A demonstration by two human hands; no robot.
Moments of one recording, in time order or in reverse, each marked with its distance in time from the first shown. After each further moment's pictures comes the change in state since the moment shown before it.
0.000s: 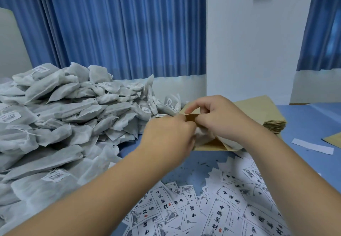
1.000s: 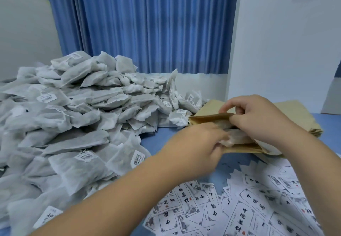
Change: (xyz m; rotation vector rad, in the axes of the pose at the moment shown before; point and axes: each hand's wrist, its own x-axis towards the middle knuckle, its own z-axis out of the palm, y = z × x) left_hand -0.027 -0.006 0.004 -0.566 -0.041 0.078; right_hand -0.001 0.002 -0.003 -0.190 0.020 0.010
